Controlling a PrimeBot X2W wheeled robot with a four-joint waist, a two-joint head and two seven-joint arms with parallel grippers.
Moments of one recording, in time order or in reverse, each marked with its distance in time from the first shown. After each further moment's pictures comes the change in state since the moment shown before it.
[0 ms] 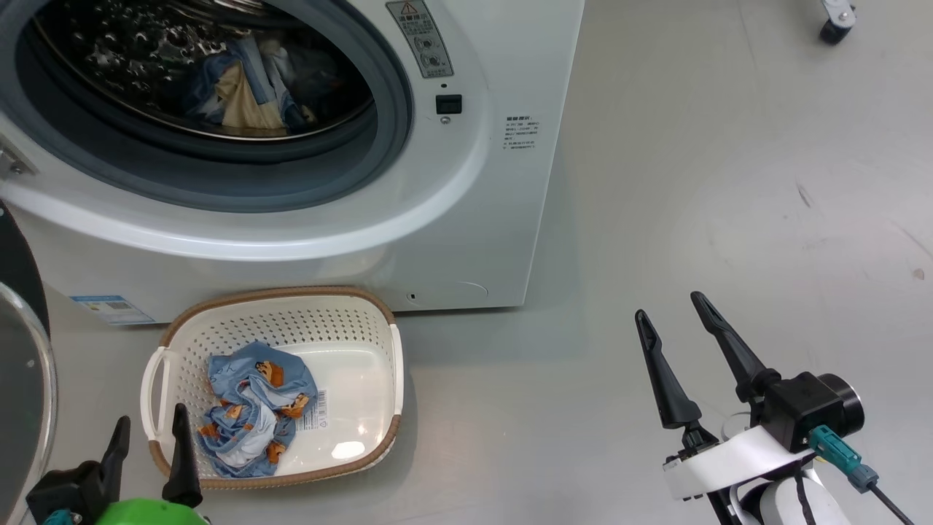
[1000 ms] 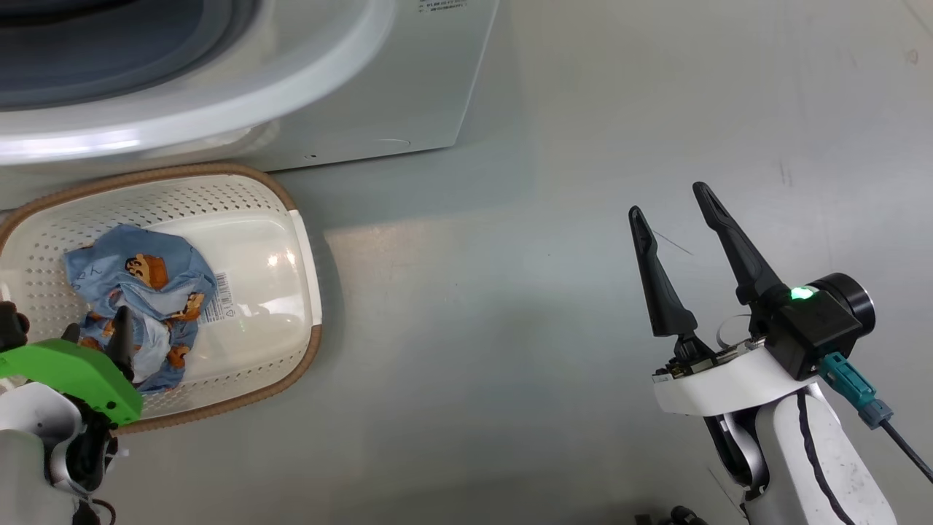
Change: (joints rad) left arm -0.416 0.156 0.023 0.313 -0.157 -0.008 0.390; right arm -0.189 0.029 -0.002 -0.052 -0.053 0.000 0.000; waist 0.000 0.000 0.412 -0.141
